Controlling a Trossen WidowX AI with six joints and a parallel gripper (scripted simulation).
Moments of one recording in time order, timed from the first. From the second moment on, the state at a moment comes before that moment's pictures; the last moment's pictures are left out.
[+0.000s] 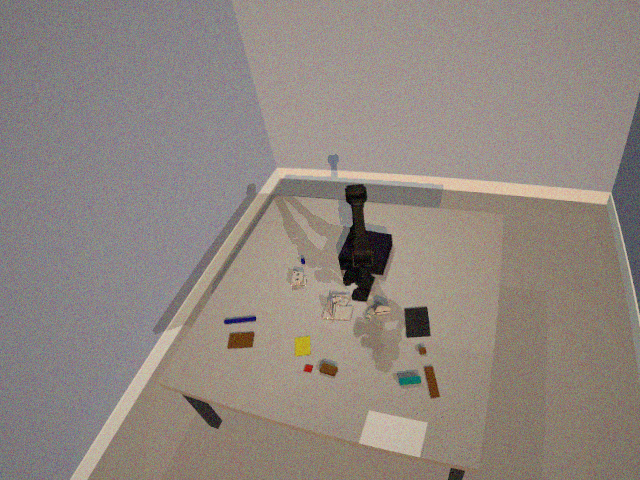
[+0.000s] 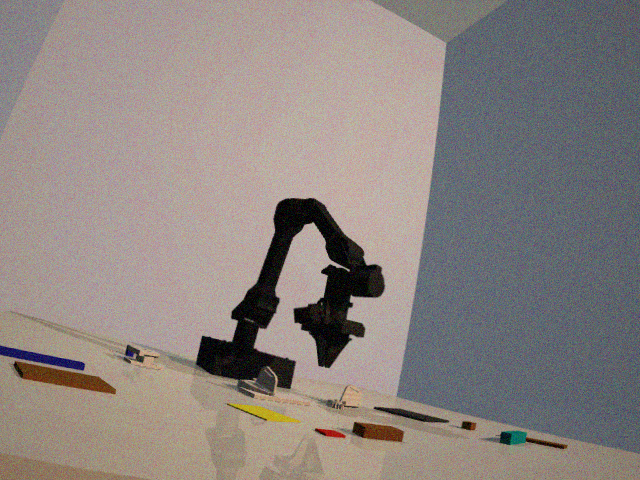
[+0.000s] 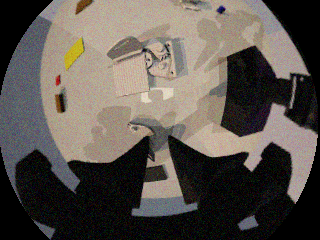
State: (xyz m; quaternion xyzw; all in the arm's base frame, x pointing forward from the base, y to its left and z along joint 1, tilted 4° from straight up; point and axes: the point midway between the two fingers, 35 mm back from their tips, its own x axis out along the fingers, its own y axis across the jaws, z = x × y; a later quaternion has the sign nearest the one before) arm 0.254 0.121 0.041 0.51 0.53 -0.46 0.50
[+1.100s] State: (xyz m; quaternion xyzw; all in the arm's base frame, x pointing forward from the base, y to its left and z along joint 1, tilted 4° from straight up) arm 0.254 0.121 0.040 0.51 0.53 -0.46 0.50
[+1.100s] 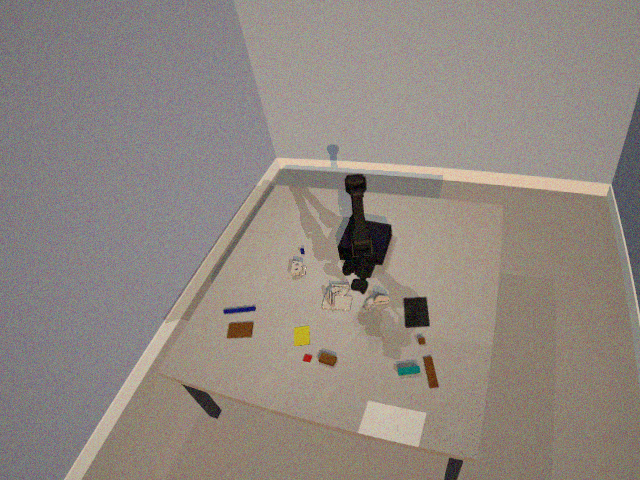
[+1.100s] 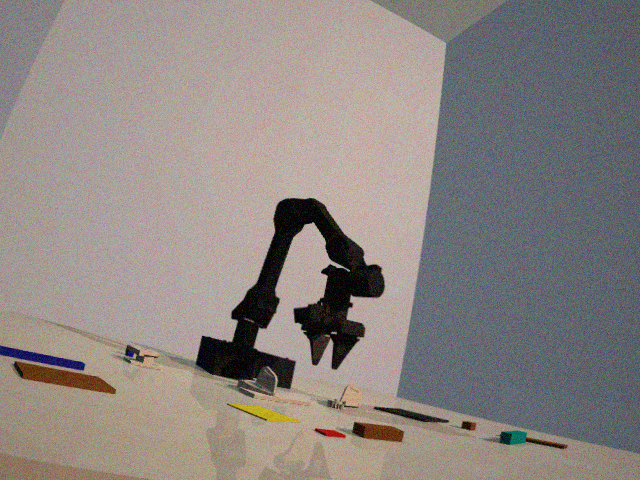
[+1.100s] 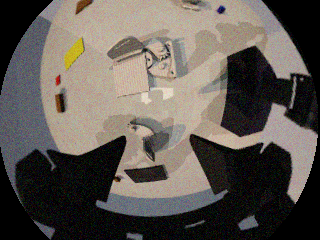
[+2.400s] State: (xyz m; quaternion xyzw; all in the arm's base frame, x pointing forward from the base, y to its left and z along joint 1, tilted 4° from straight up) arm 0.251 0.119 0.046 0.51 0.53 -0.46 0.50
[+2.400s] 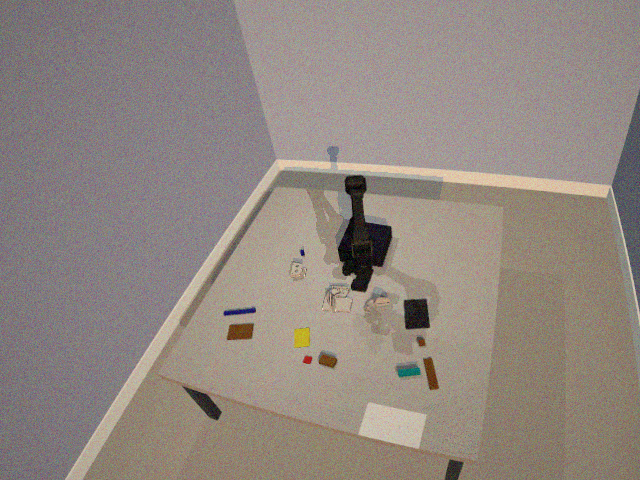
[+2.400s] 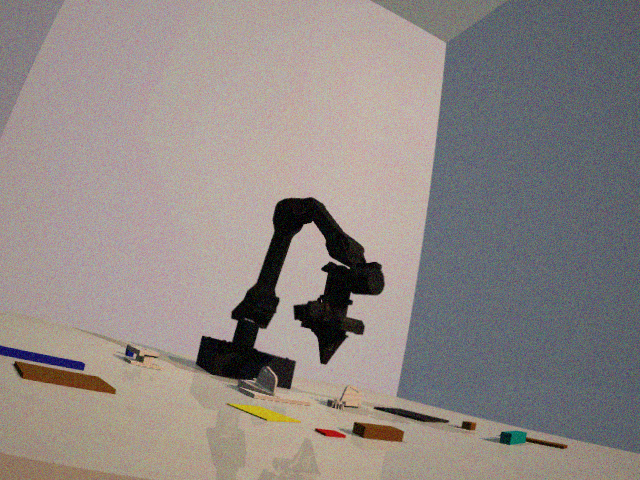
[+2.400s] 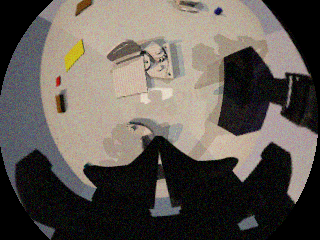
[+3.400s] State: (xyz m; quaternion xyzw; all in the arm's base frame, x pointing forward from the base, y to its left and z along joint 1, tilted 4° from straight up) arm 0.251 0.119 0.046 0.51 0.53 -0.46 0.50
